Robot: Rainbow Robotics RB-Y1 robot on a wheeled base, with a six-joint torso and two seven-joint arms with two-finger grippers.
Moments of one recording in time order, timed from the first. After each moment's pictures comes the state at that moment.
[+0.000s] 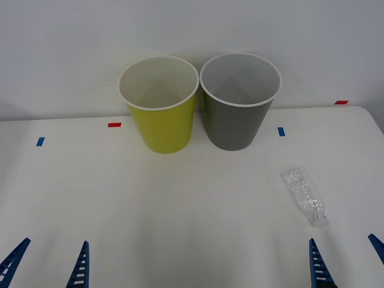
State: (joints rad) right arm 1.08 -0.42 0.23 -2.22 -0.25 -0.50 1.64; left arm 1.12 0.37 -0.23 -2.22 0.17 -0.52 -1.56
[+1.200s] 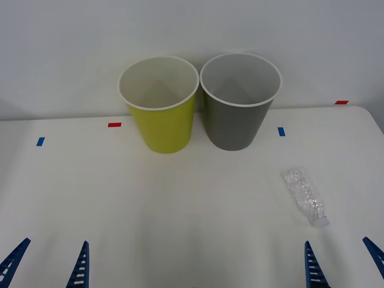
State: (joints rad) right arm 1.07 -0.39 0.25 -2.20 -0.23 -0.48 1.66; left arm 1.12 0.37 -0.23 -2.22 0.17 -0.52 -1.56
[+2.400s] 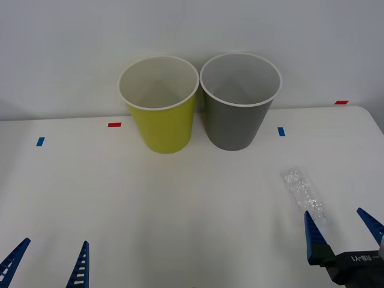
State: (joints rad) right arm 0.91 -0.37 0.12 -2.35 -0.38 -0.03 1.67; left arm 1.12 0.37 -0.23 -2.22 0.17 -0.52 -1.56
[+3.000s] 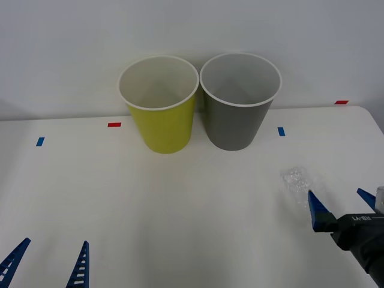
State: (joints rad) right arm 0.69 -0.35 -0.03 -2.43 -0.38 0.48 1.53; left arm 1.12 0.37 -0.23 -2.22 0.17 -0.52 -1.56
